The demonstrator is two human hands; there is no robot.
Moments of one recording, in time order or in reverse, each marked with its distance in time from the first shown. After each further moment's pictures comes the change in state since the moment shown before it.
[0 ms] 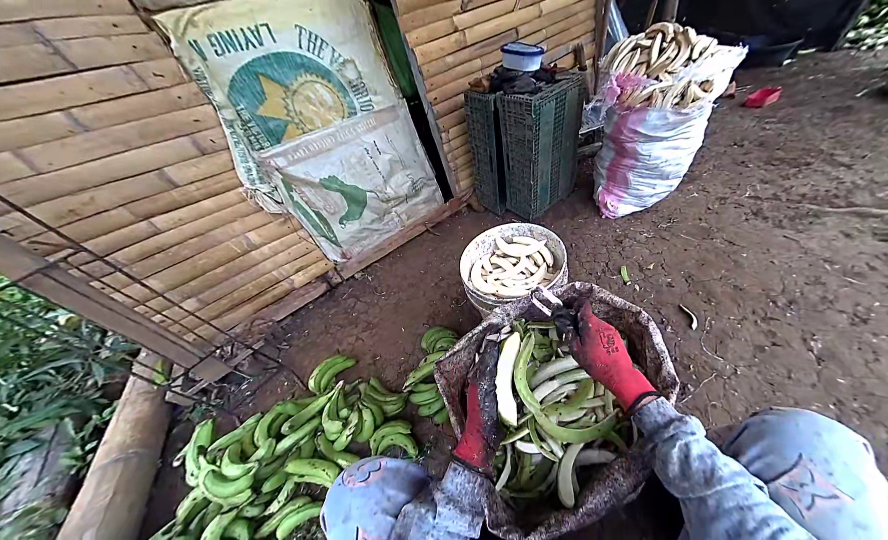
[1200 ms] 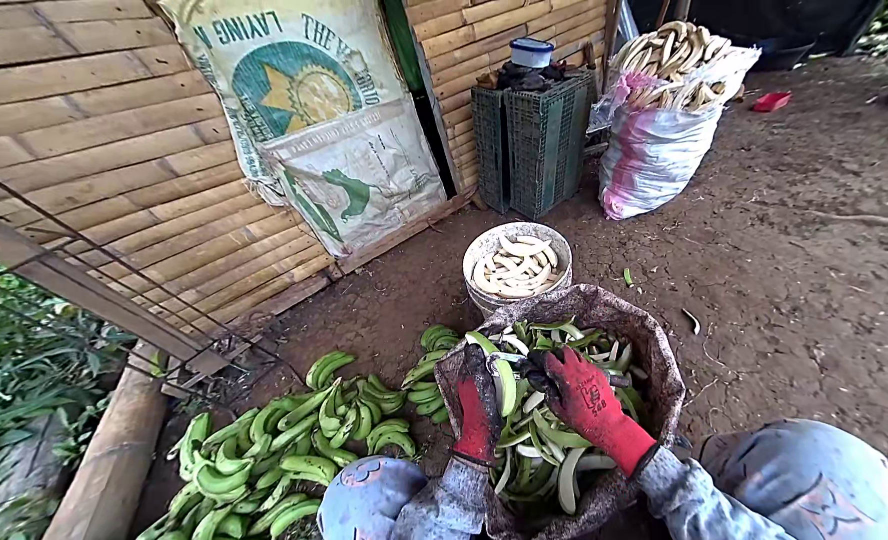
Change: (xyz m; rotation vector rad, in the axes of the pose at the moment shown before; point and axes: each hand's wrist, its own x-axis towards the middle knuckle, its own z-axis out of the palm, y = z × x) left_hand 0.012 0.003 0.004 0.130 0.235 0.167; right_hand -0.053 -0.023 0.033 -0.130 0.036 -0.369
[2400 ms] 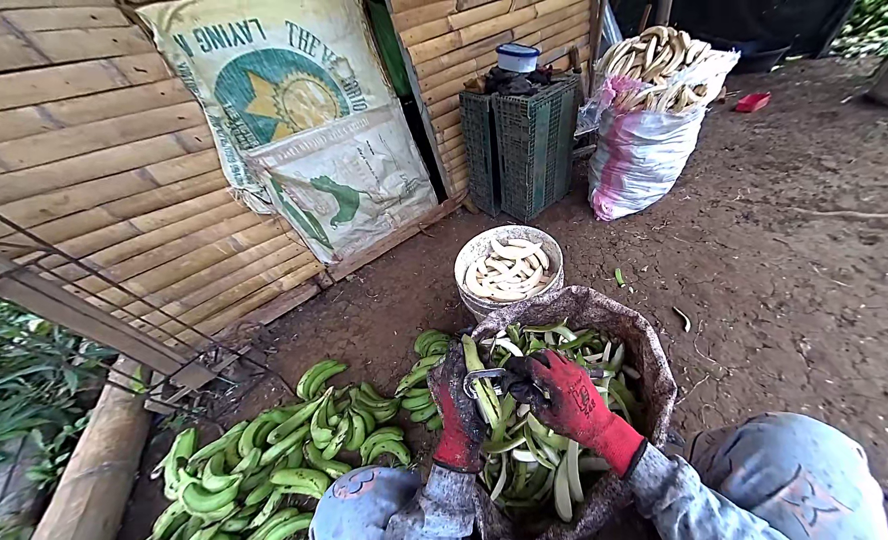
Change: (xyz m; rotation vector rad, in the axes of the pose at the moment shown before) left_hand 0.020 -0.004 -0.016 -0.156 -0.115 0.131; right_hand 0.005 0.003 0.009 0.120 0.181 -0.229
